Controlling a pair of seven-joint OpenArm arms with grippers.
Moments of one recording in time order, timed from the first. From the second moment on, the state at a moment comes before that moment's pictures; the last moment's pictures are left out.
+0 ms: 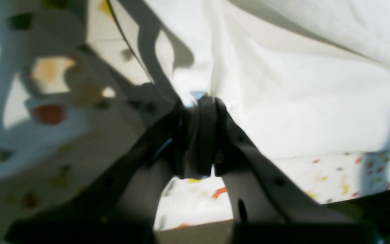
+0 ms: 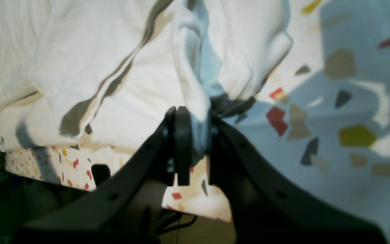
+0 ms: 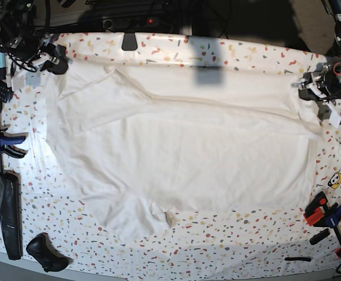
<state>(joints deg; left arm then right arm) 7.8 -18.9 -26.1 86.7 -37.8 -26.8 68.7 -20.8 11.9 43.5 92.0 51.4 34.2 -68.9</state>
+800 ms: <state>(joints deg) 11.0 -23.1 -26.0 86.7 -38.7 -27.2 65.5 -23.2 11.5 43.5 92.2 52.0 34.0 -68.5</state>
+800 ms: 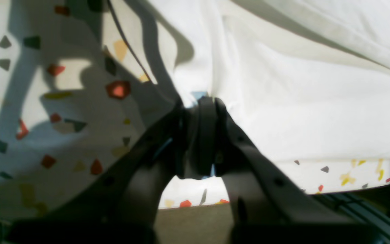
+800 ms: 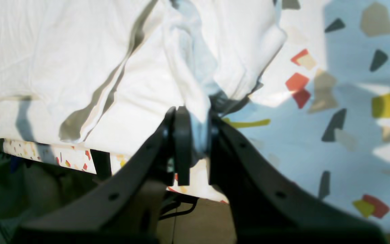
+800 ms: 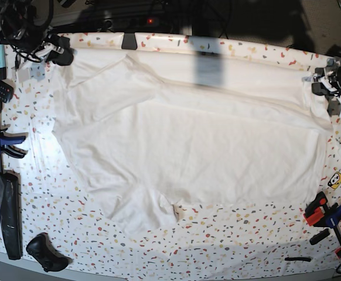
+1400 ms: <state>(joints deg) 10.9 -32.7 -26.0 87.1 -38.0 -23.6 62.8 -23.2 11.6 43.5 92.2 51.8 34.0 -67.5</state>
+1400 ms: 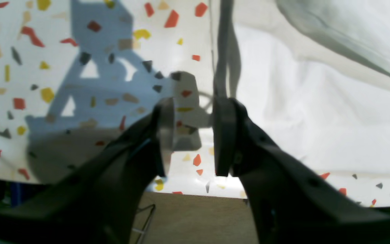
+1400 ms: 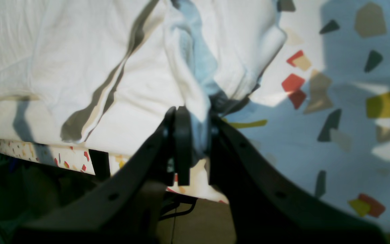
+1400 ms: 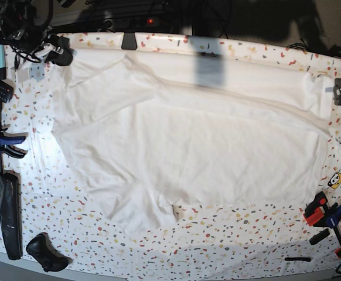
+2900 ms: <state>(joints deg) 11.0 -32.8 -26.0 105.7 -31.0 -24.0 40.6 -18.1 11.9 43.6 108.8 57.7 34.2 -69.3</state>
